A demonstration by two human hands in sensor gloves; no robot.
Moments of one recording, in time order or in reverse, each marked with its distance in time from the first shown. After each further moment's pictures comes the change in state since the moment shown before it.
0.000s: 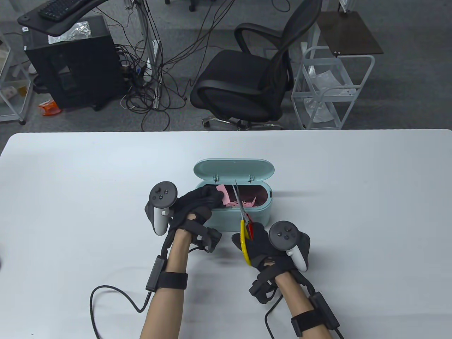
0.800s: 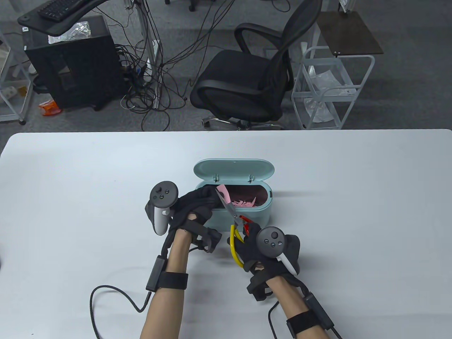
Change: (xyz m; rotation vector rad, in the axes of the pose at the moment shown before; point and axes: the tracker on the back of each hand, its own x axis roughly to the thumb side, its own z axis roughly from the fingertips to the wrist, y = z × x) left_hand 0.000 0.001 -0.001 -0.002 -0.006 -0.042; right_hand 0.016 0.007 -0.002 -0.163 -0.061 0.191
